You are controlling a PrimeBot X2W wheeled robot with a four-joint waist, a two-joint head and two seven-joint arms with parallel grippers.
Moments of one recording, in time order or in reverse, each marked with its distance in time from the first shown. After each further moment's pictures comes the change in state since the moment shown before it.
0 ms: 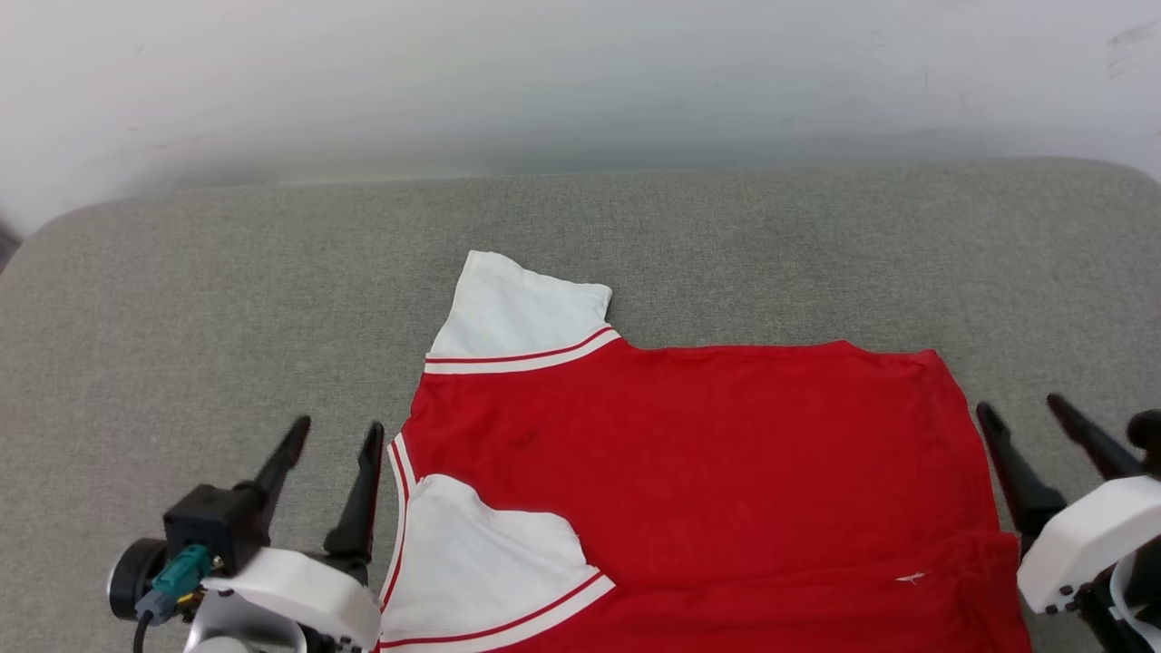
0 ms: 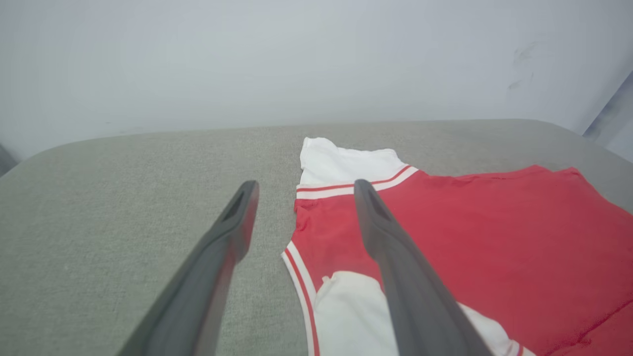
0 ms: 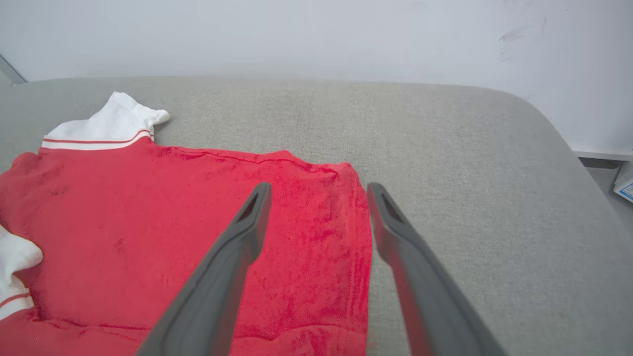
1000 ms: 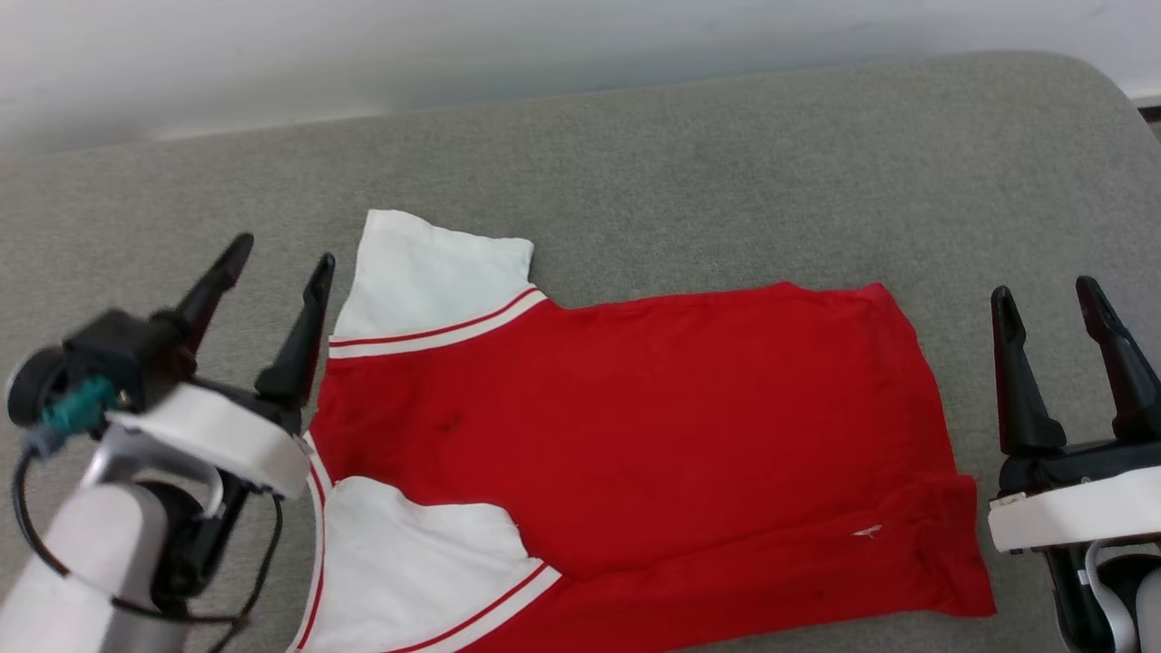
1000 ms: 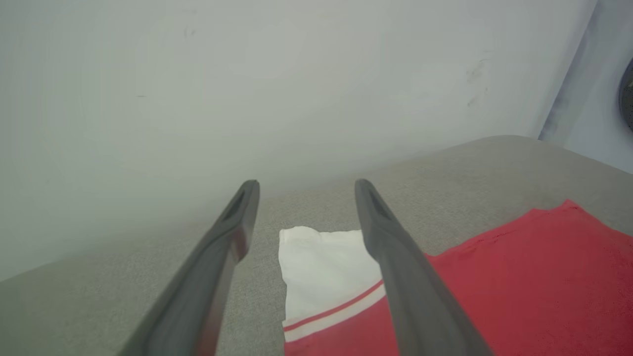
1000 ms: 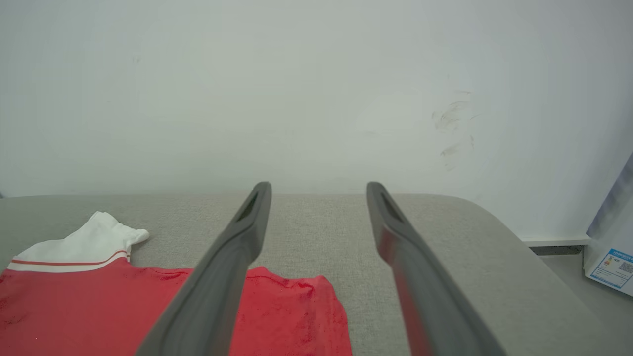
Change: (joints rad) left arm -0.142 -0.132 0.352 -0.021 0.288 -0.331 0.171; right arm -0.070 0.118 -0.003 -0.057 -0.105 0.000 -0.435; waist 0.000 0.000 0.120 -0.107
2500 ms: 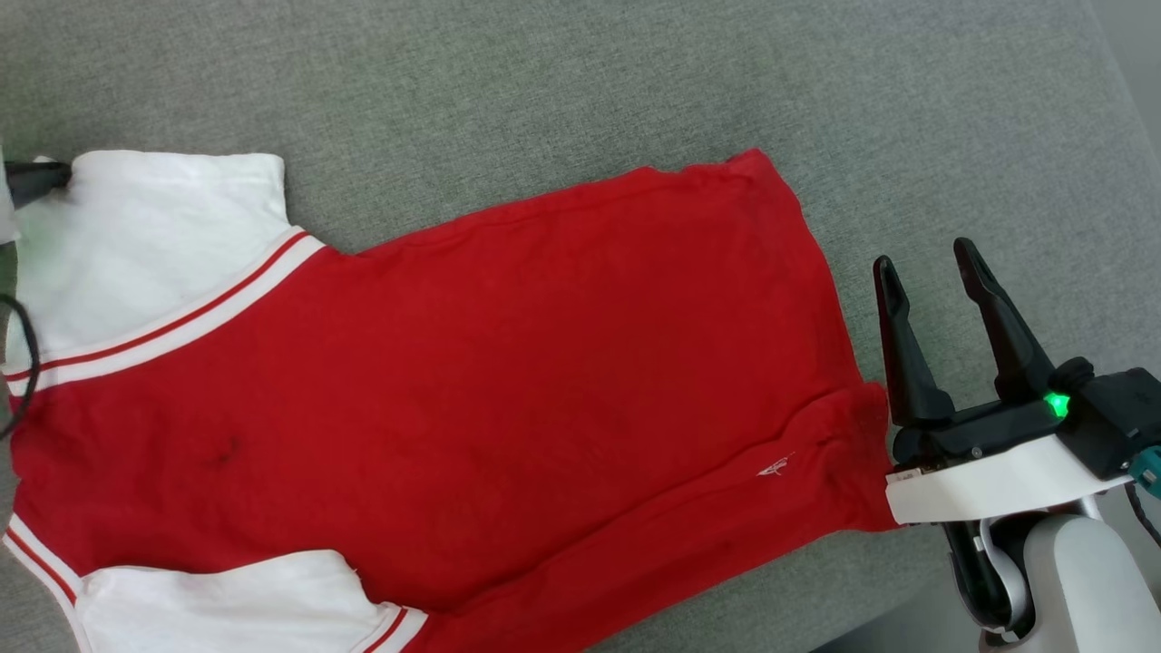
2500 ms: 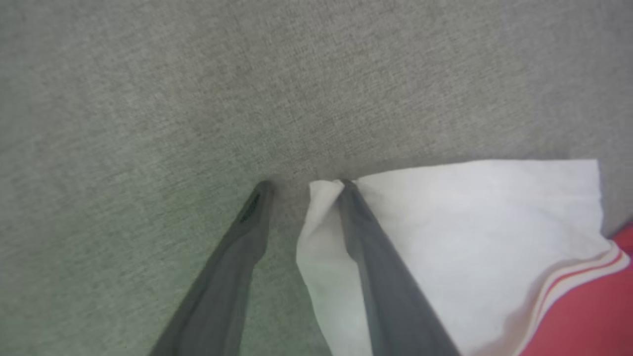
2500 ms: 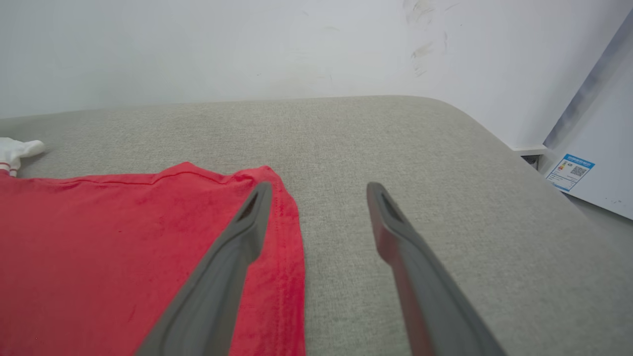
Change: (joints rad) left arm -0.676 0.324 -0.094 0.389 -0.415 -0.029 1.242; right arm -0.121 0.057 0.154 0.119 -0.001 0.000 -0.116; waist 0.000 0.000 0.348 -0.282
